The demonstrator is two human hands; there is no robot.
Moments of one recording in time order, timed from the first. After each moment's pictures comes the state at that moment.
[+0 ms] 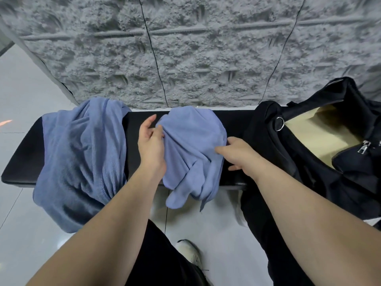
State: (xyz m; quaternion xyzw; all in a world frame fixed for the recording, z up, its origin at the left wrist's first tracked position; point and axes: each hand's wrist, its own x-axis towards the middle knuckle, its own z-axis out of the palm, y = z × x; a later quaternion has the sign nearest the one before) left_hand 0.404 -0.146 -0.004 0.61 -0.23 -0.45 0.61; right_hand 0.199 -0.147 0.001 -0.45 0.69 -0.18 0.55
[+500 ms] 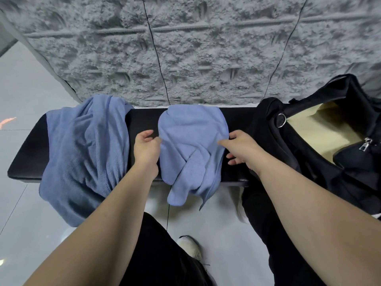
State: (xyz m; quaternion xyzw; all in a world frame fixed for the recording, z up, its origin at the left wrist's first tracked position) left_hand 0.433 -0.139 -0.018 0.71 -0.21 -0.46 0.50; right_hand 0.197 -0.148 0.006 -0.45 0.70 -0.21 0.52
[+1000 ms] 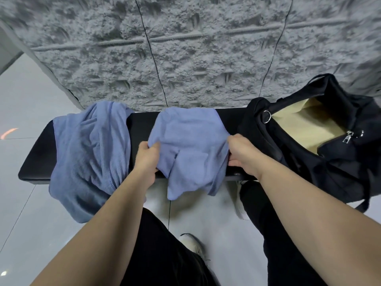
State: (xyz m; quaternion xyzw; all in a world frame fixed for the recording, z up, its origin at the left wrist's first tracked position) left_hand 0.427 -0.103 0.004 0.72 -0.28 -0.48 0.42; right_hand 0.190 -0.122 0.015 -0.32 0.69 -0.26 0.59
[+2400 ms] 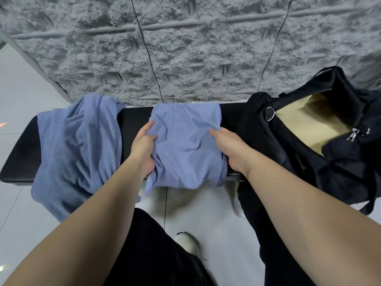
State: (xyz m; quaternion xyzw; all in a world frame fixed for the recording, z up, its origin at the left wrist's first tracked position) left_hand 0.423 -0.139 -0.002 0.63 -0.22 -0.57 0.47; right_hand 0.211 -0.137 0.005 -0.32 0.61 -0.34 0.64
